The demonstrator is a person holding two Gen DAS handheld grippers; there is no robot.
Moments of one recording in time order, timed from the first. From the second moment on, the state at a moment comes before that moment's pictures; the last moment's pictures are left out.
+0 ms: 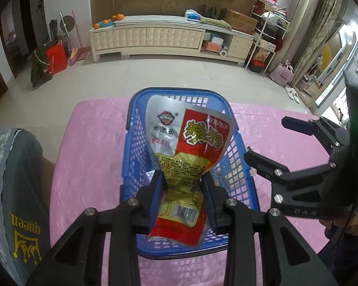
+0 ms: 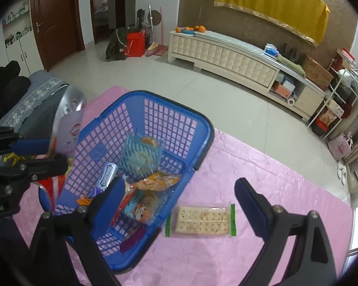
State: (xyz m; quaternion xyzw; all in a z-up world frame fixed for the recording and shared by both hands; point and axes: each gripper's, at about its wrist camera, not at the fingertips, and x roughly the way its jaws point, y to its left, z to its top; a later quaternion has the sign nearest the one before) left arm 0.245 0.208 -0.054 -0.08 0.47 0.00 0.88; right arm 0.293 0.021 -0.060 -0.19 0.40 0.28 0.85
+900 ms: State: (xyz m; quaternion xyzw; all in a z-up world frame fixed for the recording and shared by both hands) left arm 0.306 0.161 -0.090 -0.01 0.50 -0.01 0.87; right arm 0.314 -0.036 -0.076 -0.16 0.42 0.23 0.86
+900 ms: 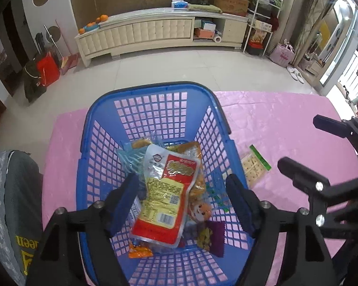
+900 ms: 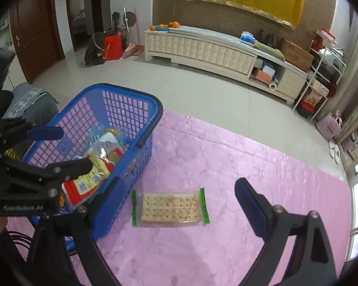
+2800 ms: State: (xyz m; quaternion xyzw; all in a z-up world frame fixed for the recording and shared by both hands) left arm 0.353 0.197 -0.145 -0.09 0.61 0.05 0.79; right arm 0.405 -0.060 -0.204 0.12 0.66 0.11 0.73
